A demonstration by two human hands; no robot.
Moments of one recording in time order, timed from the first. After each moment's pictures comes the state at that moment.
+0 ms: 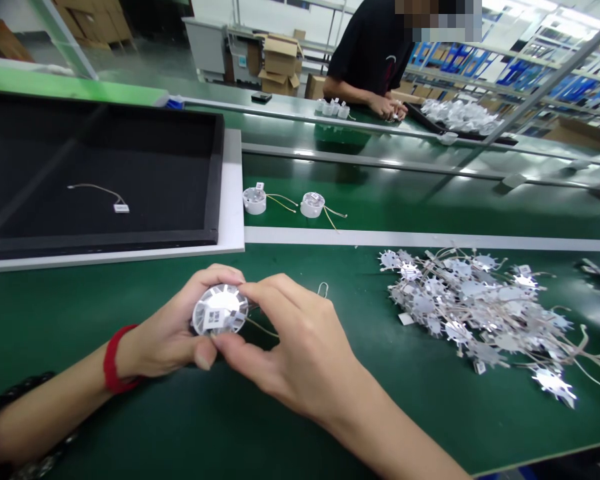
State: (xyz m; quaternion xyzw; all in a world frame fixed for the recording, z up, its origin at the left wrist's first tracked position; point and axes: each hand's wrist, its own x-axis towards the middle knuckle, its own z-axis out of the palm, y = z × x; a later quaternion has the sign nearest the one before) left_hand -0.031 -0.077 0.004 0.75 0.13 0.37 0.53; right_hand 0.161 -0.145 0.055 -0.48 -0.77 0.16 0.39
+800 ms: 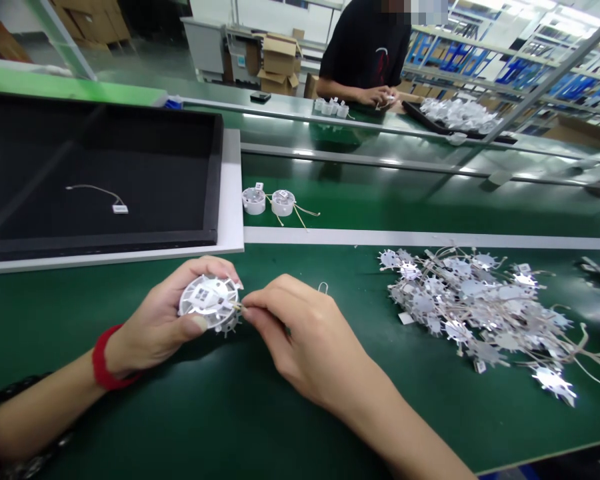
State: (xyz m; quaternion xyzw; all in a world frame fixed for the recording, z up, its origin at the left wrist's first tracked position) left_hand -0.037 -0.077 0.009 0.67 0.18 0.36 0.62; right_hand 0.173 -0.143 0.057 -0.48 -0.78 0.21 0.36
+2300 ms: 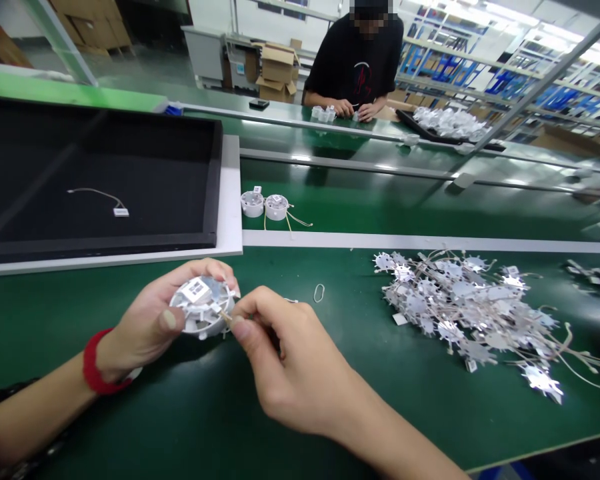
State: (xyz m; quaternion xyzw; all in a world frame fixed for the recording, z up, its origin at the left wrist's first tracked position) left_hand -0.034 -0.079 0.015 0.58 0.18 0.38 0.70; right_hand 0.160 -0.152 0.062 -0.48 -0.68 0.42 0.36
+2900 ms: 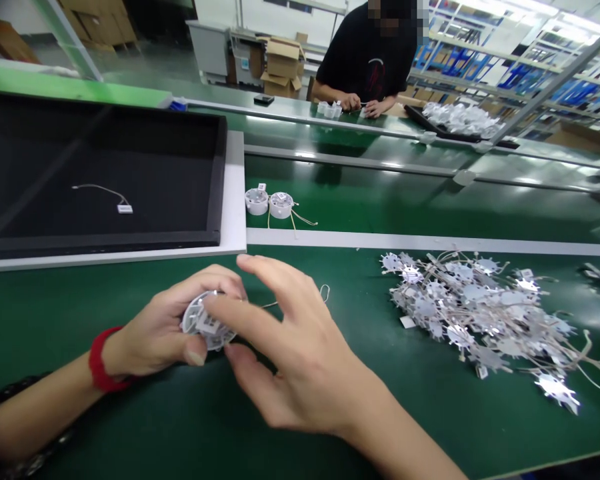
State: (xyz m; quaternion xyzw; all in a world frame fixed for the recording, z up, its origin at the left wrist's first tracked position) left_hand -0.036 -0.076 0.022 0.71 0.17 0.36 0.59; right_hand 0.168 -0.147 0.054 -0.40 -0.84 0.08 0.36
